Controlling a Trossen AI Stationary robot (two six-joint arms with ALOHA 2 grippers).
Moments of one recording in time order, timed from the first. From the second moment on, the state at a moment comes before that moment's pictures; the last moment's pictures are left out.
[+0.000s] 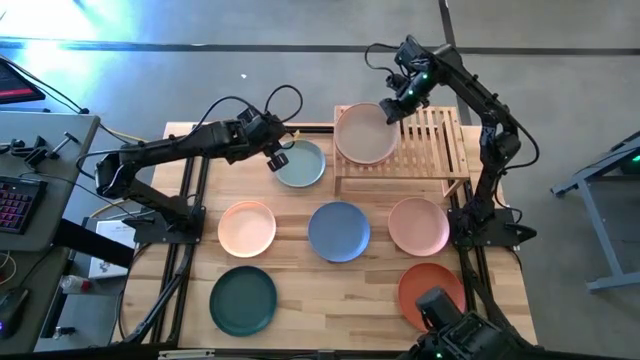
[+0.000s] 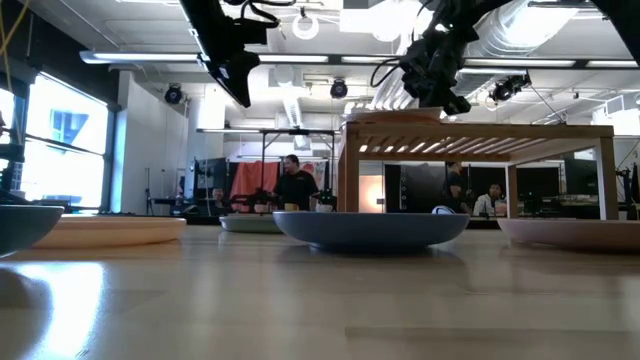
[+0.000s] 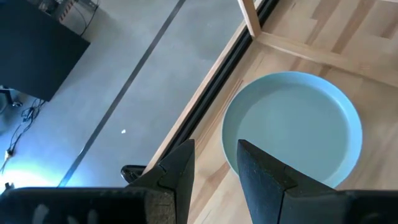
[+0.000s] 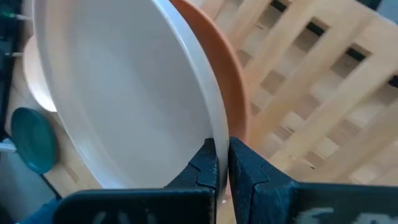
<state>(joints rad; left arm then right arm) 0.36 1.40 1.27 -0.78 -0.56 0.06 -0.95 1.86 1.93 -1.48 -0.45 0.05</state>
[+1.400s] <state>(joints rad) 0.36 1.40 1.27 -0.81 -0.52 0.04 -0.95 1.81 1.94 -1.54 -0.47 0.07</state>
